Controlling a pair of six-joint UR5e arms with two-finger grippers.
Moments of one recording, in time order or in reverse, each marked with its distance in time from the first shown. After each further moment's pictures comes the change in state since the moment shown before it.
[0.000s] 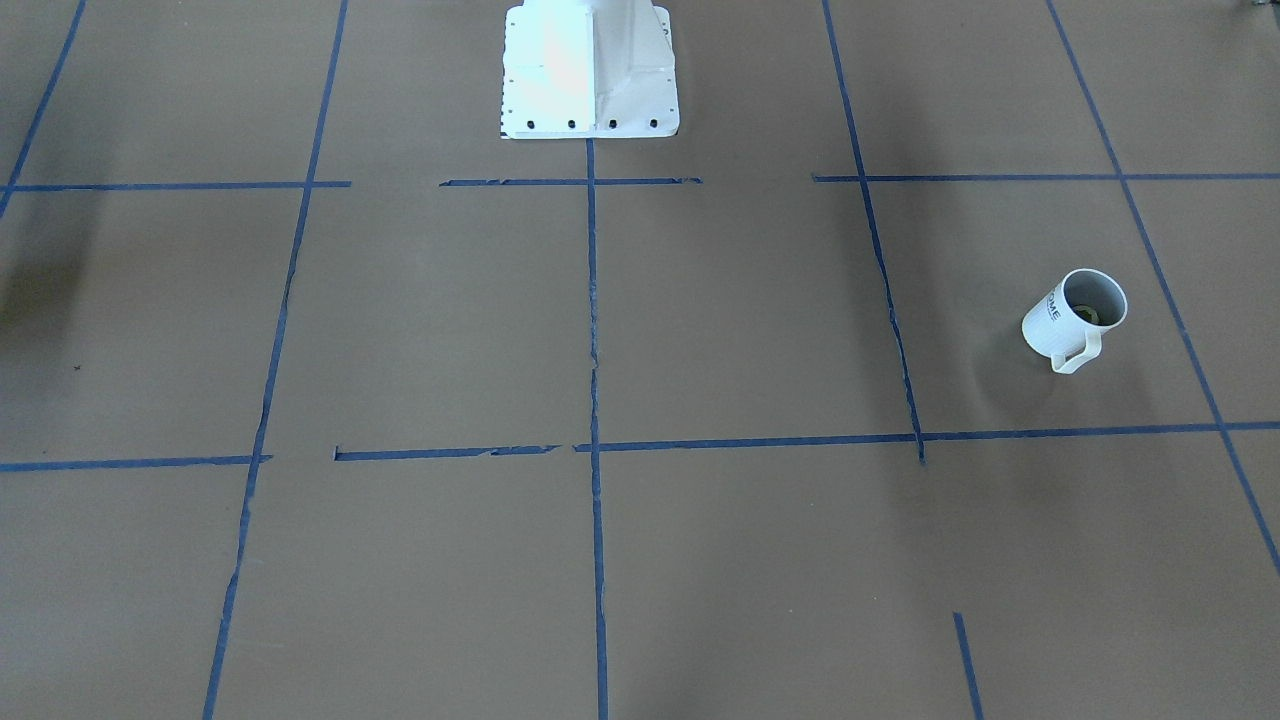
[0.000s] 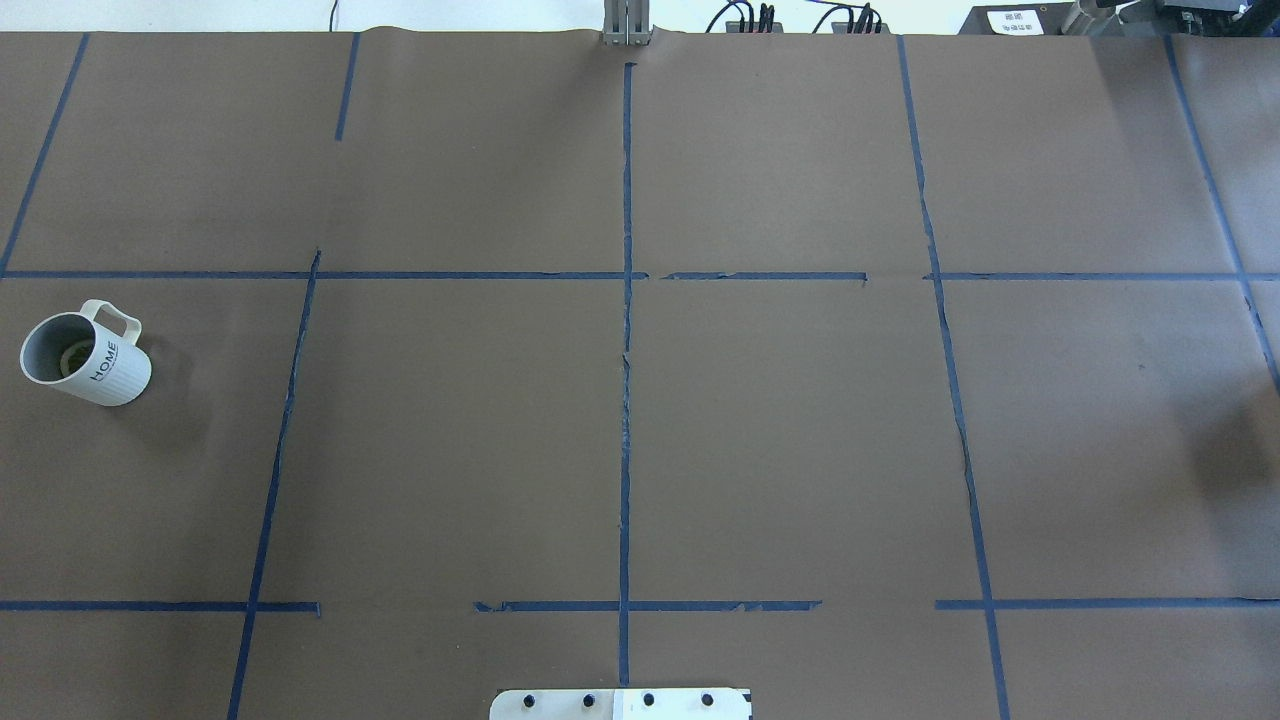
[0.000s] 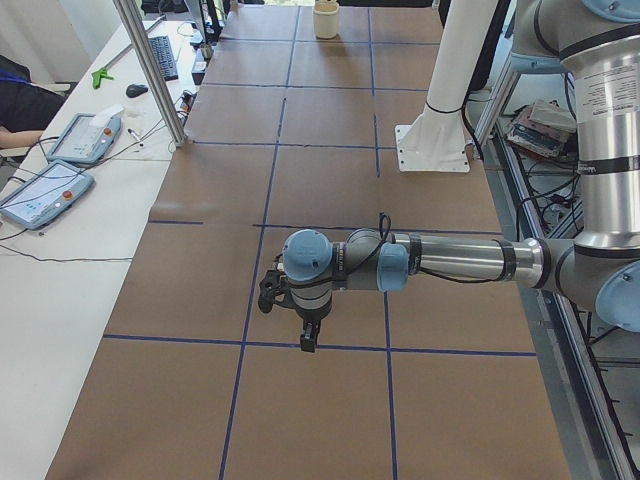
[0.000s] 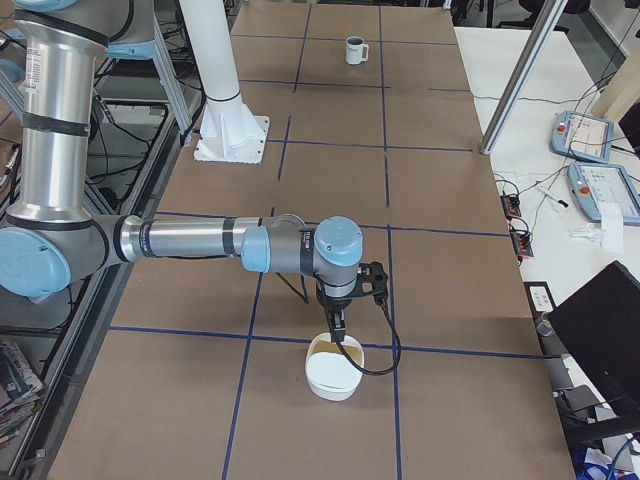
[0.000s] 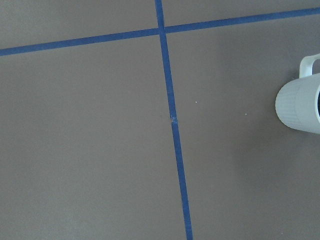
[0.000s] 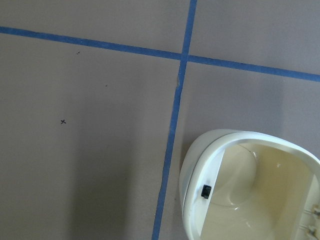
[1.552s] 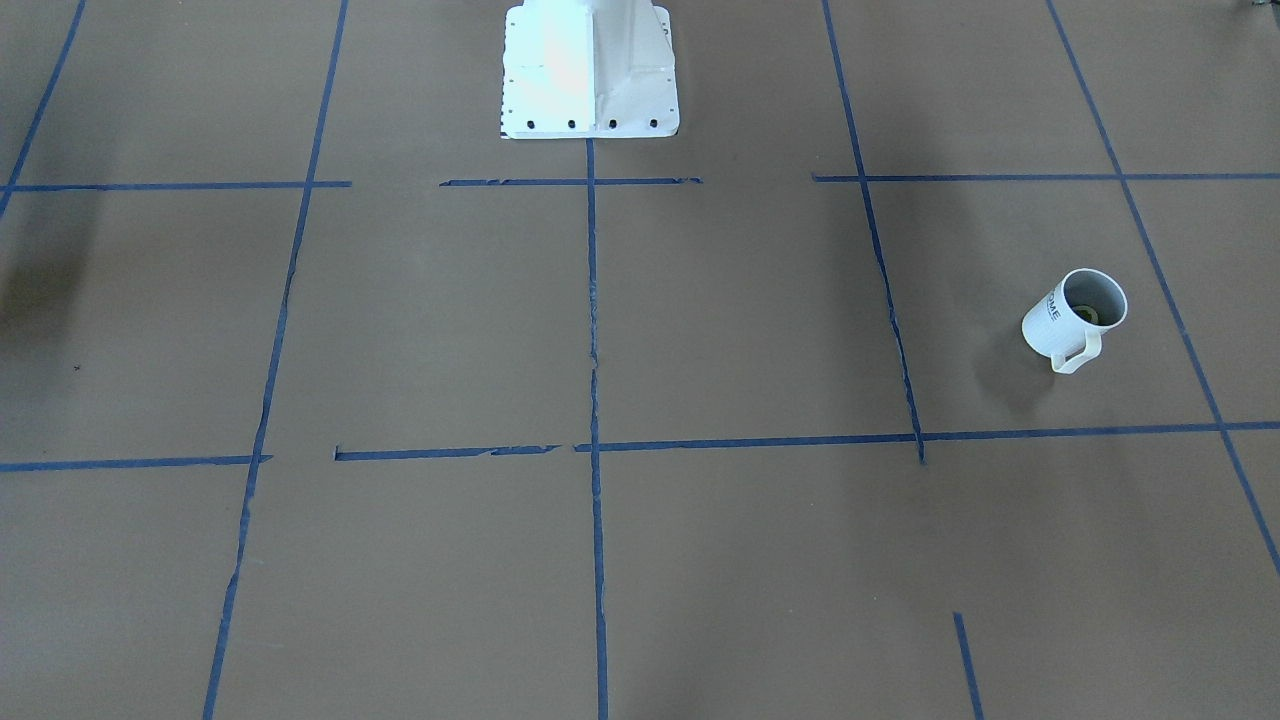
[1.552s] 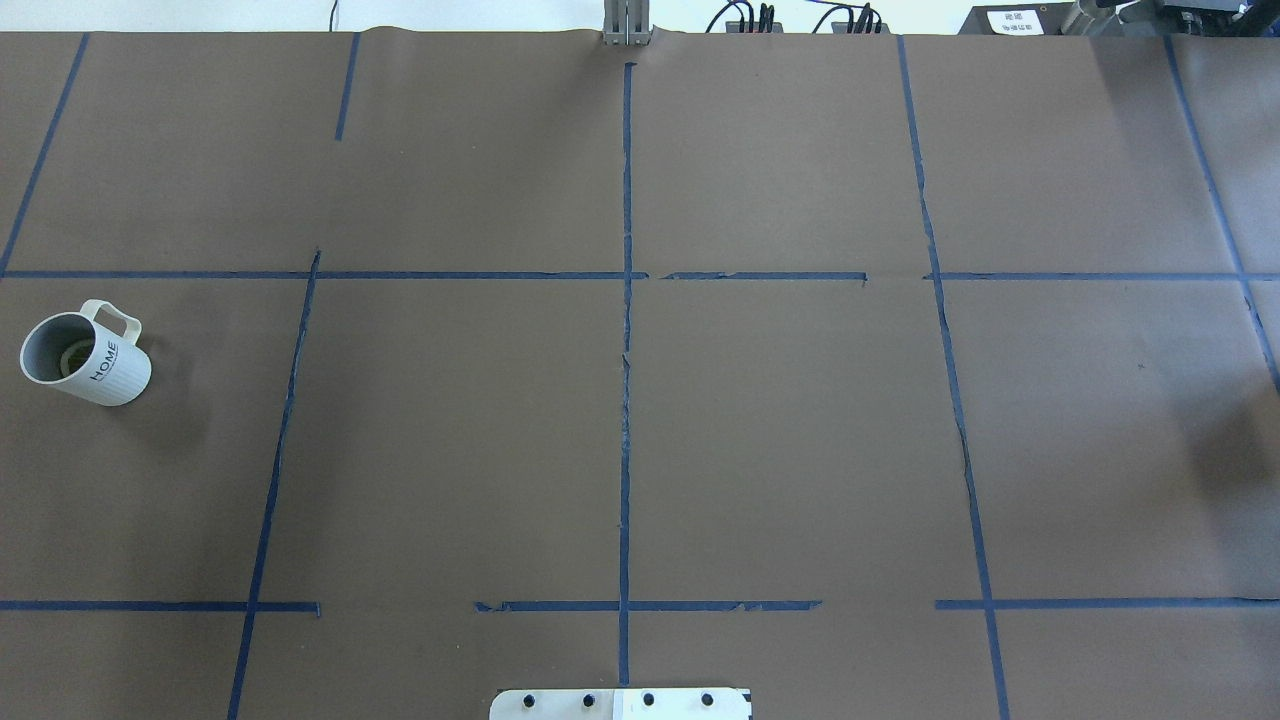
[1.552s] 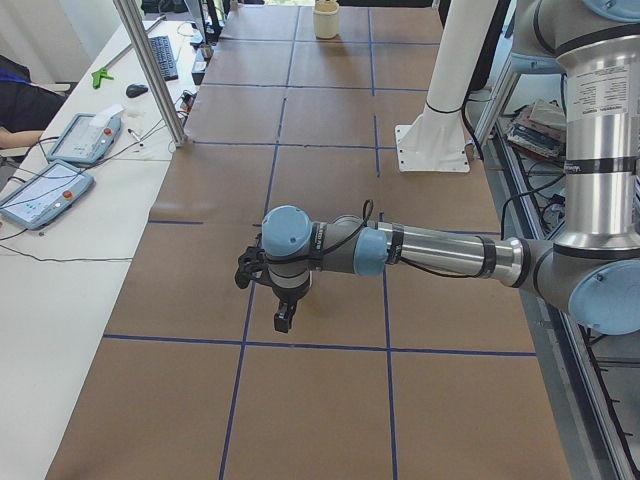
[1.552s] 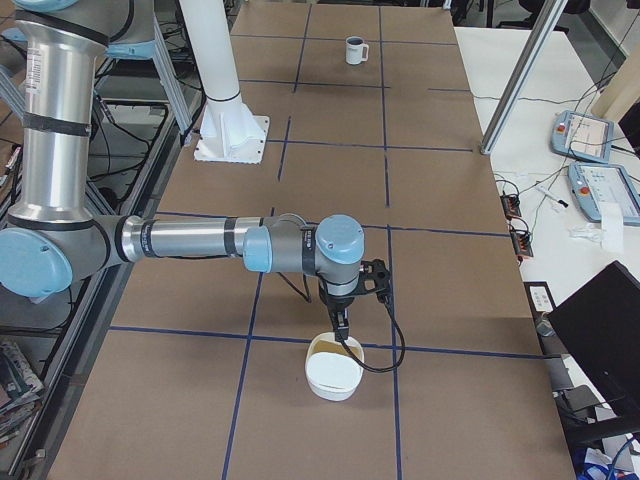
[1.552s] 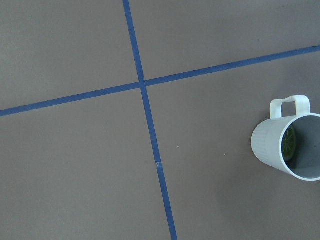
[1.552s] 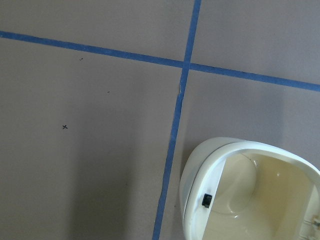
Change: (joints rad) left arm 0.005 -0.100 0.005 -0.032 -0.008 -0.004; right arm -0.002 0.005 -0.005 0.026 0.000 0.003
